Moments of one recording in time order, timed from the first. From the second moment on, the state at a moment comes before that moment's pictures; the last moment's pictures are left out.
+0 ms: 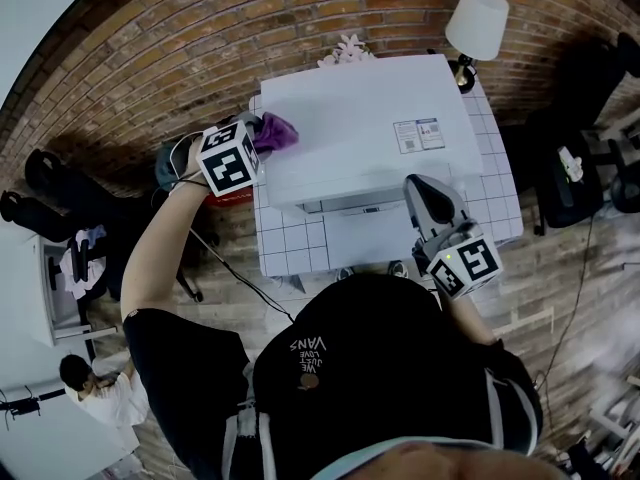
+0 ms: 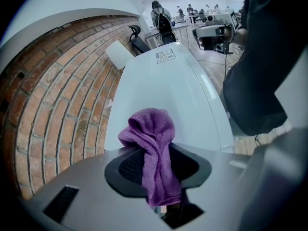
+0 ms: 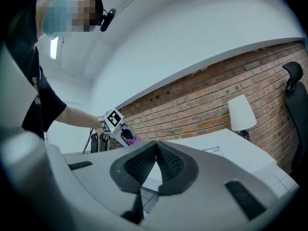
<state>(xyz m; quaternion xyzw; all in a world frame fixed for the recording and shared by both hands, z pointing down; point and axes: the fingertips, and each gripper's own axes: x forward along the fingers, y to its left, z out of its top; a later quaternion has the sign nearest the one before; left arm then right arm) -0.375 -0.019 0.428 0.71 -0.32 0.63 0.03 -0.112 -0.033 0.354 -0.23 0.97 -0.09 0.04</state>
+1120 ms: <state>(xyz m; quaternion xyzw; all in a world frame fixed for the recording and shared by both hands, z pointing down) -0.046 -0.155 0.407 0.79 -0.12 0.59 -0.14 0.062 -0.083 0.356 -0.36 0.92 -0.11 0.08</state>
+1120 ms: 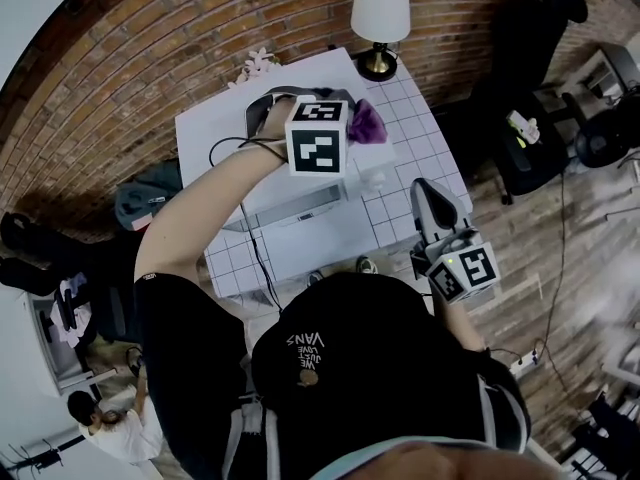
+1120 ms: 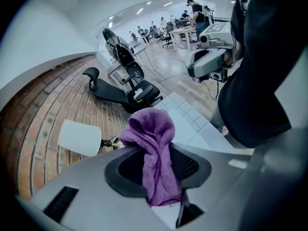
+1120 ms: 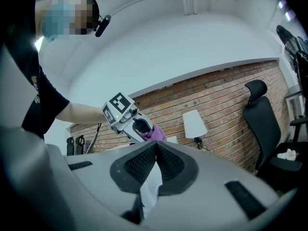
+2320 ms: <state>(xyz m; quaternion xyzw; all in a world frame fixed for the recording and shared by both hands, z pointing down) -0.210 -0.032 0.426 0.75 -0.20 0.62 -0.04 -0.034 -0.048 0.358 -0.26 0.96 -0.10 0.03</state>
